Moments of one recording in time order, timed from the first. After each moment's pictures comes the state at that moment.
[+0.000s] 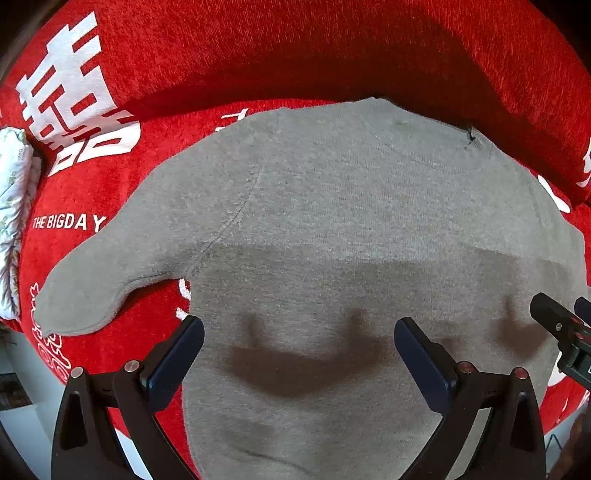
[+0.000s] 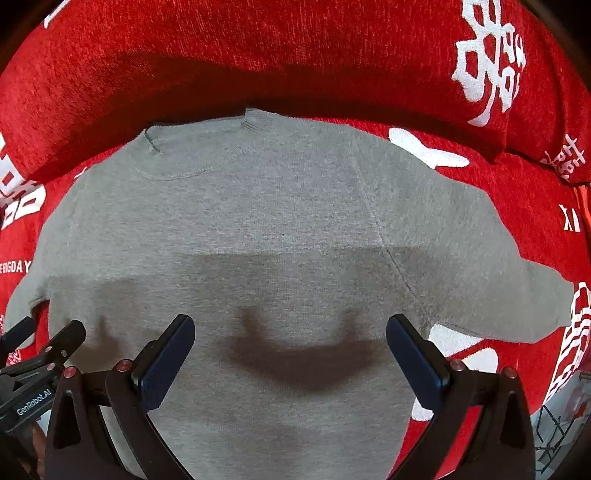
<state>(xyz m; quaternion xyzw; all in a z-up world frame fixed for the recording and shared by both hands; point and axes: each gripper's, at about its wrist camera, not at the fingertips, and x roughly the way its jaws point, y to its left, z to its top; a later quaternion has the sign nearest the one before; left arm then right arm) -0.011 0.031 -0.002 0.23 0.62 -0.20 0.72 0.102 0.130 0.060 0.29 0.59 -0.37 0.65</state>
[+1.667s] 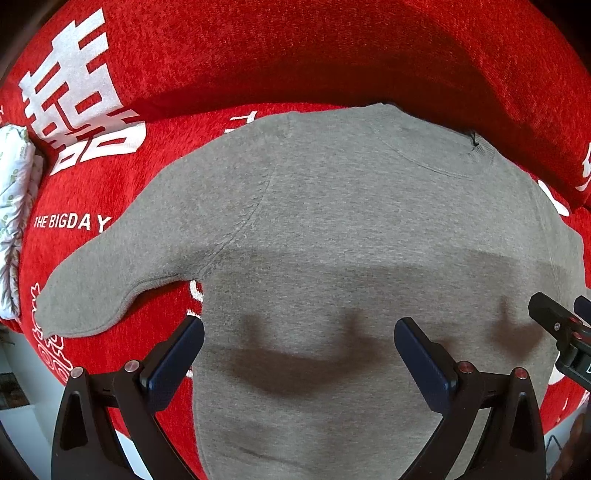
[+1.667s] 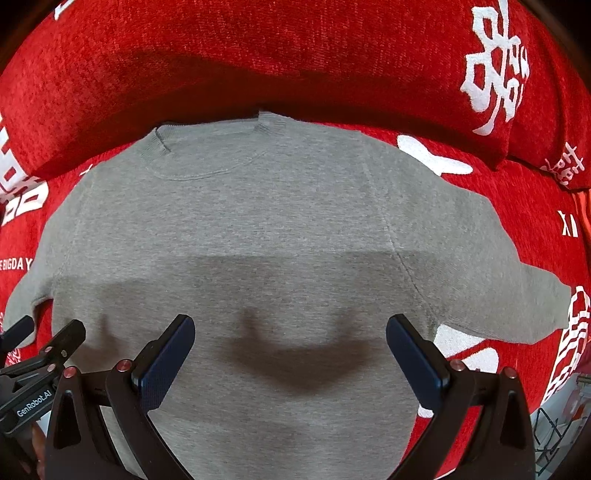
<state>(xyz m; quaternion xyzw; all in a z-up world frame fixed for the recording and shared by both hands) -0.004 0.036 -0.001 0.22 0.62 -0.20 0.73 0.120 0.112 0.073 0.30 0.58 -0.36 0.66</state>
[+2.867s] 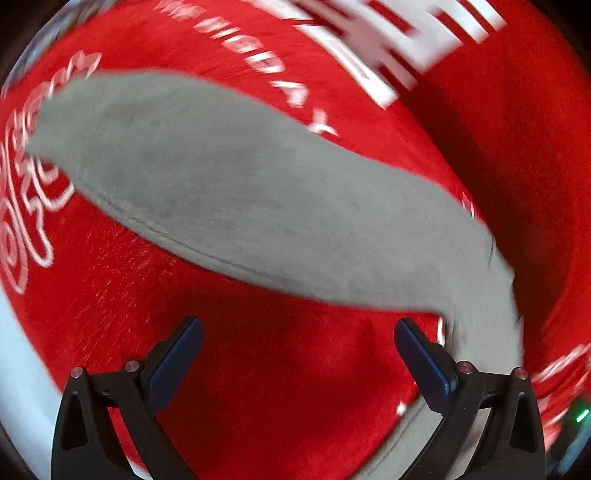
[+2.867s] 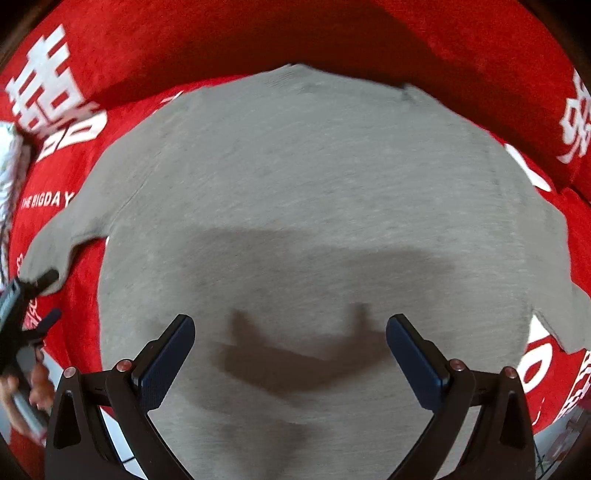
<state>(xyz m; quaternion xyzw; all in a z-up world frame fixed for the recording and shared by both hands) 0.083 0.308 -0.064 -0.18 0.65 -0.09 0.74 0.055 0.099 0.003 0.28 0.63 -0.24 0.69</state>
